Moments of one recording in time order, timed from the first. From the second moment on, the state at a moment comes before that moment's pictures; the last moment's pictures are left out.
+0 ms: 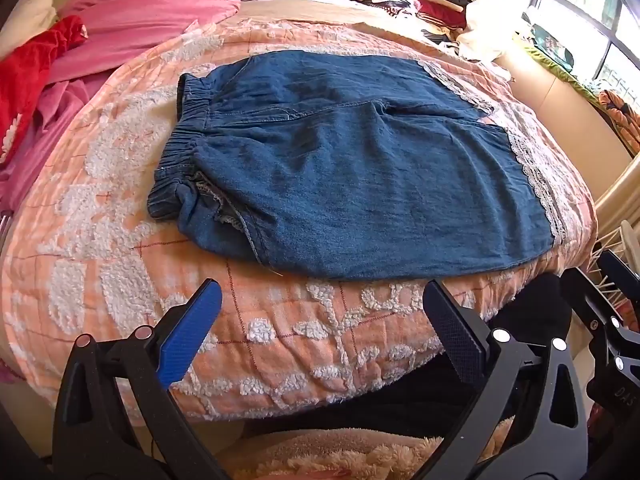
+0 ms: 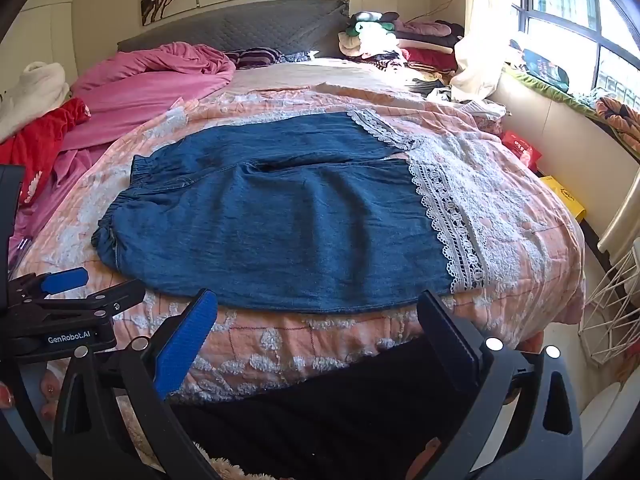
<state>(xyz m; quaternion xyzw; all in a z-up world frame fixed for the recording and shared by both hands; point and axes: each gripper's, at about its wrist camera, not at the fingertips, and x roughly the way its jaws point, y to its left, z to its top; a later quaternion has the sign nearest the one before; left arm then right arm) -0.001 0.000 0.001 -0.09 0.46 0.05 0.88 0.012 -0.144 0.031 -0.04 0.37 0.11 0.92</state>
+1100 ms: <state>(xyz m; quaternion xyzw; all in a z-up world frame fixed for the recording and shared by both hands) 0.000 -0.004 -0.001 -0.07 0.46 0.04 0.88 0.013 -0.143 0.030 -0.04 0.38 0.11 0.92</state>
